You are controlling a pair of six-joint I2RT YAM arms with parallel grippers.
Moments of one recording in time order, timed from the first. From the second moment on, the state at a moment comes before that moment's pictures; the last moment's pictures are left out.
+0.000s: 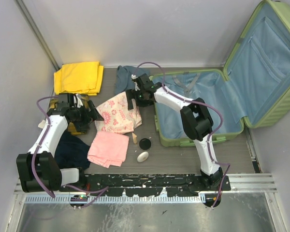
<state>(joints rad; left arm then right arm) 0.06 1.27 0.93 -0.70 0.37 -0.47 0.64 2.16 1.78 -0.52 -0.15 0.33</state>
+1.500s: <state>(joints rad) -0.03 1.70 1.04 -0.46 0.28 -0.45 0.63 2.39 1.96 -0.41 -0.35 0.43</state>
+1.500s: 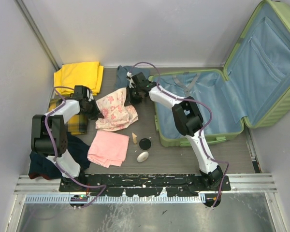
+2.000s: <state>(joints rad) -0.07 1.47 1.29 -0.51 0.30 -0.40 0.57 2.17 2.01 -0.42 -0.35 0.45</state>
